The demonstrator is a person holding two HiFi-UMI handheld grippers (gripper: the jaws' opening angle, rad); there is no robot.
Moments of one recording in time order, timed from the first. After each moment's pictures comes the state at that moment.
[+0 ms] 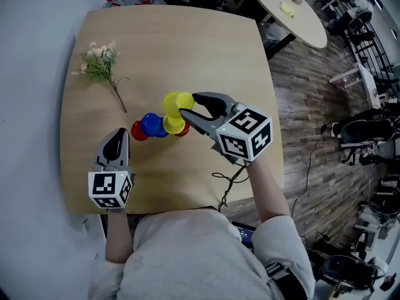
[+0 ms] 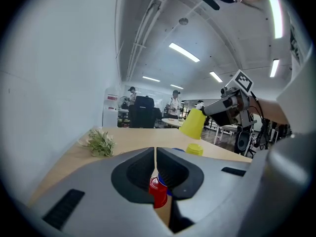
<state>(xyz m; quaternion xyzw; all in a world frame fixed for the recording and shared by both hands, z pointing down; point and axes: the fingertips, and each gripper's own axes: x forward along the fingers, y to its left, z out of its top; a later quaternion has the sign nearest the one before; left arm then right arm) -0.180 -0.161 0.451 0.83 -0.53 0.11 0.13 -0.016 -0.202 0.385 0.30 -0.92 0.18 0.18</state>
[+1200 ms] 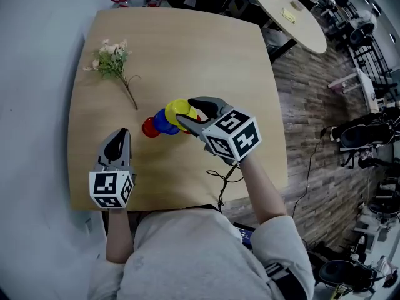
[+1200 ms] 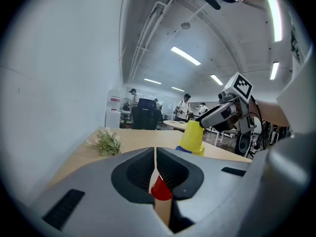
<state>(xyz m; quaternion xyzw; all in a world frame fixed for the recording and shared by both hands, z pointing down) -0.221 -0.148 0.451 0.83 -0.54 0.10 0.13 -0.067 -0.189 0.414 0.31 -0.90 0.16 0.26</state>
